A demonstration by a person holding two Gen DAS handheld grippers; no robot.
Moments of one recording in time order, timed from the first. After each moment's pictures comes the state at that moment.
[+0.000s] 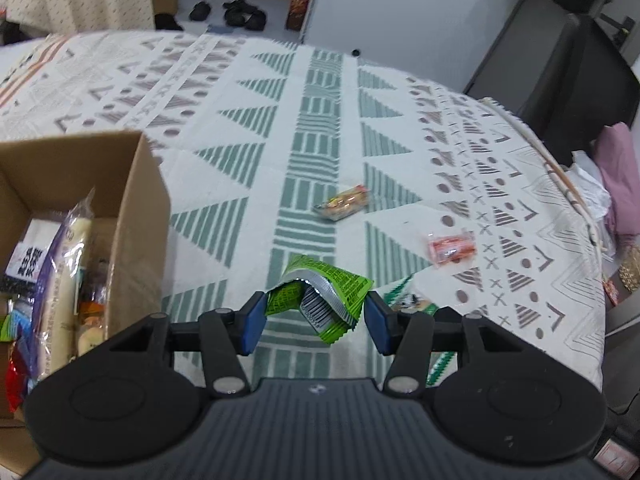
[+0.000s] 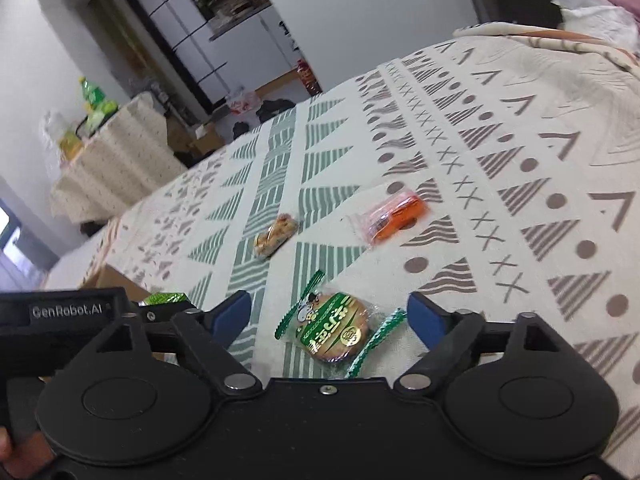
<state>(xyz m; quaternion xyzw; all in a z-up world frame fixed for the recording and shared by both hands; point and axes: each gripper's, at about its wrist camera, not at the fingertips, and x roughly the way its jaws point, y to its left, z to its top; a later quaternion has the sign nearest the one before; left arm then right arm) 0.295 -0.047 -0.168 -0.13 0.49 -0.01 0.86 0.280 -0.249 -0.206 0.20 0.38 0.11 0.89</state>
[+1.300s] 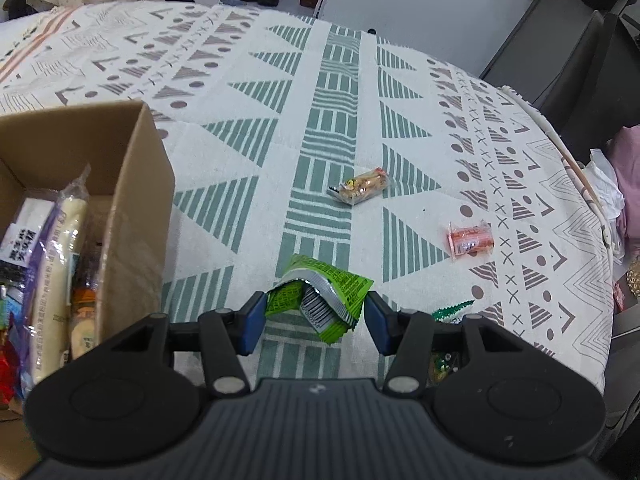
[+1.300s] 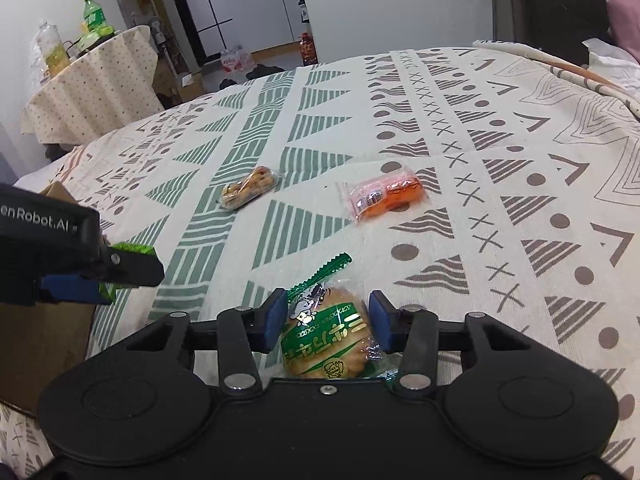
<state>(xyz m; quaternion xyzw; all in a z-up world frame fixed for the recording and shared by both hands) 0.306 -0.042 -0.178 -0.14 0.51 0.00 0.85 0.279 -0.221 -0.219 0.08 0.41 0.09 0.91</state>
